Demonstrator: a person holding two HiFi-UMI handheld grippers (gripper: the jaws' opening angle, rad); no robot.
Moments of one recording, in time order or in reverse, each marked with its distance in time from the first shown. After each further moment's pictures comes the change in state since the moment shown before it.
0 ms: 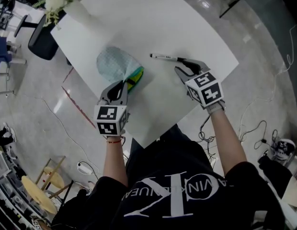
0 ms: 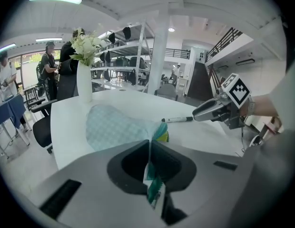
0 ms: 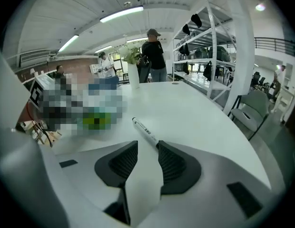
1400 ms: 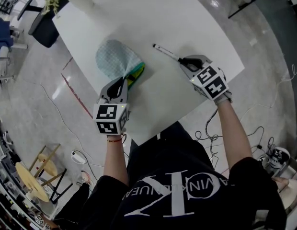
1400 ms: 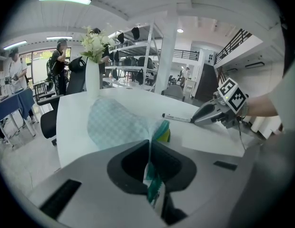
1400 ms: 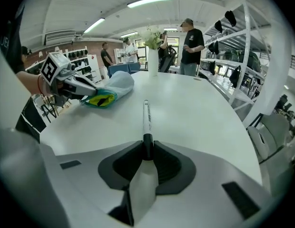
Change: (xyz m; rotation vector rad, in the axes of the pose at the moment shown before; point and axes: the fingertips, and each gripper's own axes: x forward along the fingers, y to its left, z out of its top) left arm 0.004 0.002 -0.013 -0.087 0.000 0.074; right arm 0.029 -0.010 -0.019 -0.273 0.121 0.153
